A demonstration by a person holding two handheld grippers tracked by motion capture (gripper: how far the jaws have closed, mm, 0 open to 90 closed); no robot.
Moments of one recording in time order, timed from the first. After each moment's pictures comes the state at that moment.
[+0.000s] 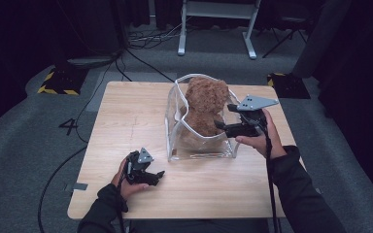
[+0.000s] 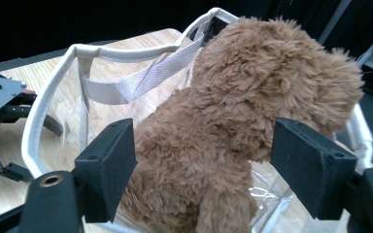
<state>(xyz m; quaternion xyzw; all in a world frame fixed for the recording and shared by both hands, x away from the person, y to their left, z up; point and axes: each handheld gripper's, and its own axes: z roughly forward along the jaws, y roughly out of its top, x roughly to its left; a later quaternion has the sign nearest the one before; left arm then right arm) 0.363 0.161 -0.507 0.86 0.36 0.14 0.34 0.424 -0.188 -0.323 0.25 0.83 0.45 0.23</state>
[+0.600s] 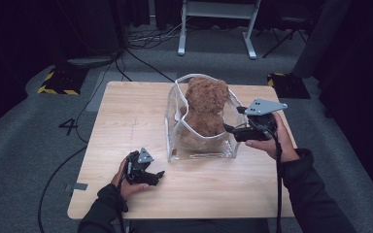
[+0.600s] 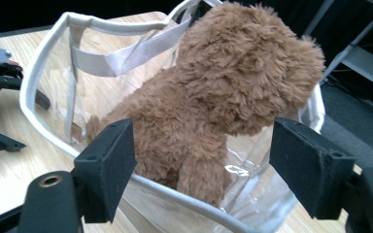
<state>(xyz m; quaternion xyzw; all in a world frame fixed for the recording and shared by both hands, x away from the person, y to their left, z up) 0.364 0.161 -0.507 0.86 0.36 0.14 0.34 0.409 -0.206 -0.316 0.24 0.84 0.41 0.26</state>
